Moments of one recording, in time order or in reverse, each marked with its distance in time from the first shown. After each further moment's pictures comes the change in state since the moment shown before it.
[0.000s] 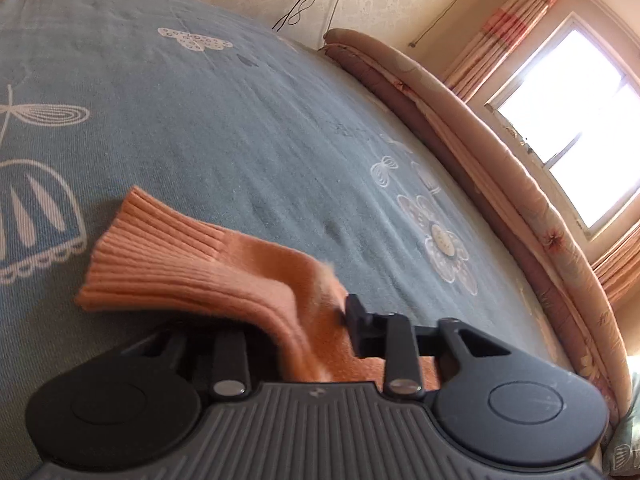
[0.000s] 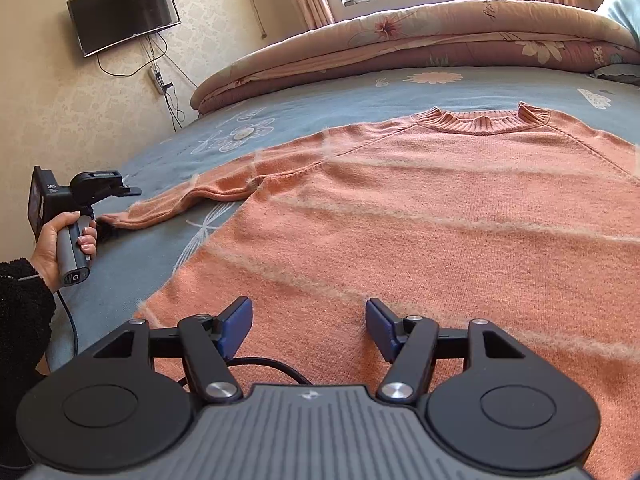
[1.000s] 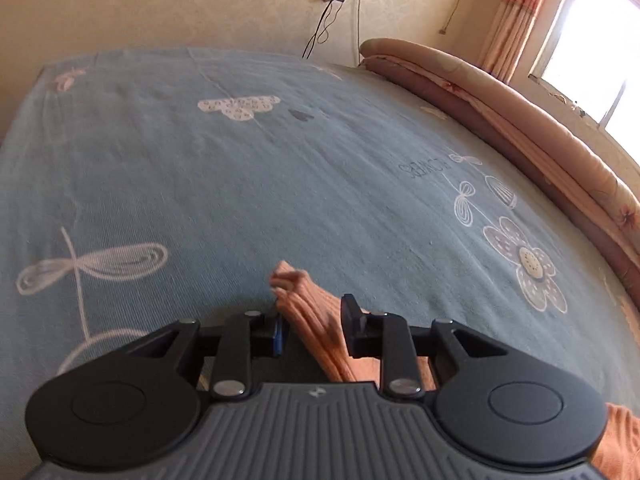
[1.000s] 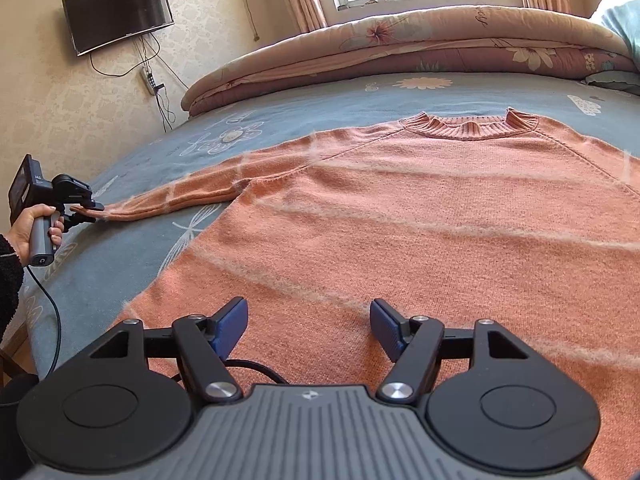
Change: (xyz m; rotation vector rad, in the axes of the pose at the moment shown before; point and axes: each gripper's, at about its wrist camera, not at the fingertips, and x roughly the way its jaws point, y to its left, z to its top) left arm -0.021 -0.006 0.061 0.227 -0.064 0.251; right arm -0.002 -0.003 0.000 -0.008 -0.012 -0.034
